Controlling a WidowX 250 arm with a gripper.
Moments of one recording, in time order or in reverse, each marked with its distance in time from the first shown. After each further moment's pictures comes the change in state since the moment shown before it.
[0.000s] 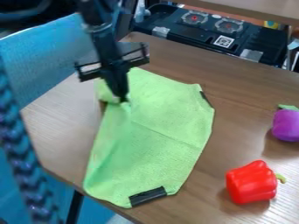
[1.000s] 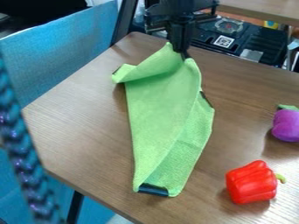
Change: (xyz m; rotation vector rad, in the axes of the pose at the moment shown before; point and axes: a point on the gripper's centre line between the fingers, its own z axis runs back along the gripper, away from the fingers) arm 0.029 -0.105 0.021 0.110 -0.153 0.003
